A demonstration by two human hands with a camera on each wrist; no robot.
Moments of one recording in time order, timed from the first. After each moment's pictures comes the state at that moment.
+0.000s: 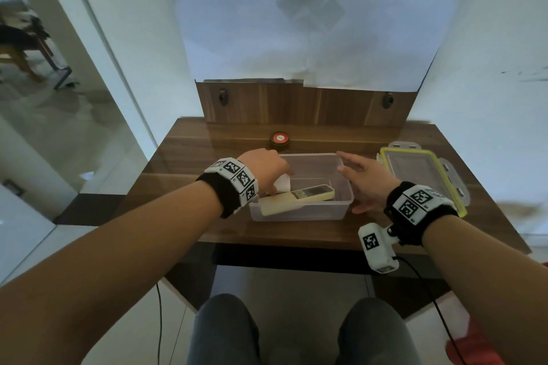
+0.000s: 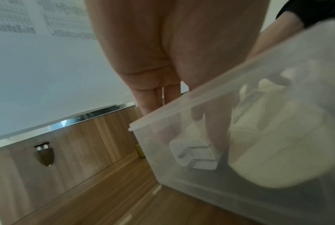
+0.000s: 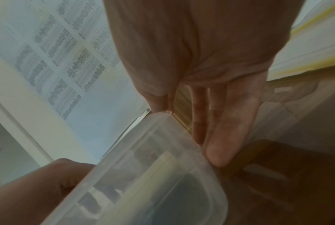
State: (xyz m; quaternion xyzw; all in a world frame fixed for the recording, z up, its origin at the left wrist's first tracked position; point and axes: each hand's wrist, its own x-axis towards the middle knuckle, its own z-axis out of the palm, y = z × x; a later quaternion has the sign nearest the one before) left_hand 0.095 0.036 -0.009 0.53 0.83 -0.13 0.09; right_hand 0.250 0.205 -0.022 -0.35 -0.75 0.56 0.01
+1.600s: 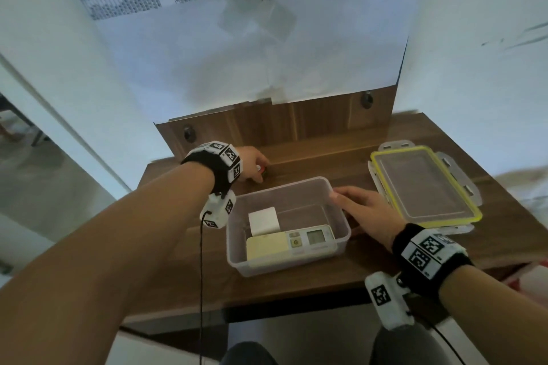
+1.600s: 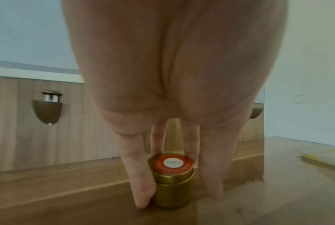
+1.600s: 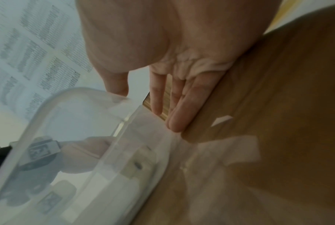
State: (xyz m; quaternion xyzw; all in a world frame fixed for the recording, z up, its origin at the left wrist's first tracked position) left_hand -0.015 0.127 -0.010 0.44 0.86 -0.08 0.22; right_hand 0.255 0.222 -0.061 -0.30 -0.71 0.63 0.07
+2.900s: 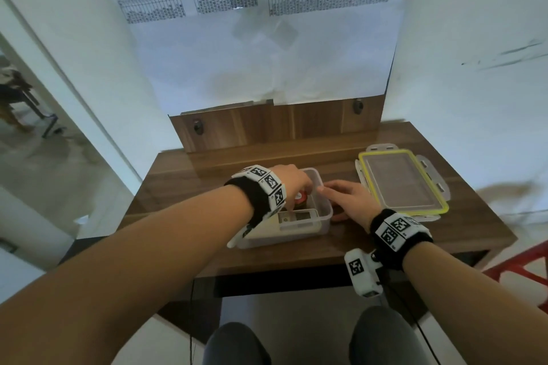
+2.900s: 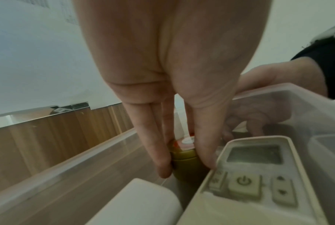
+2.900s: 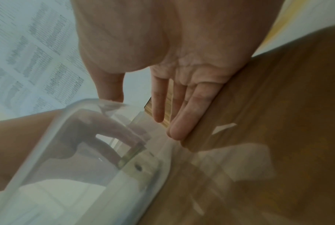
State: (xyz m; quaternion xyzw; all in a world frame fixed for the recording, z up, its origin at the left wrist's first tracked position) left_hand 0.129 0.122 0.006 0.56 0.79 -0.18 0.18; right_hand 0.268 0.217 -0.056 -0.29 -0.71 0.63 0.08
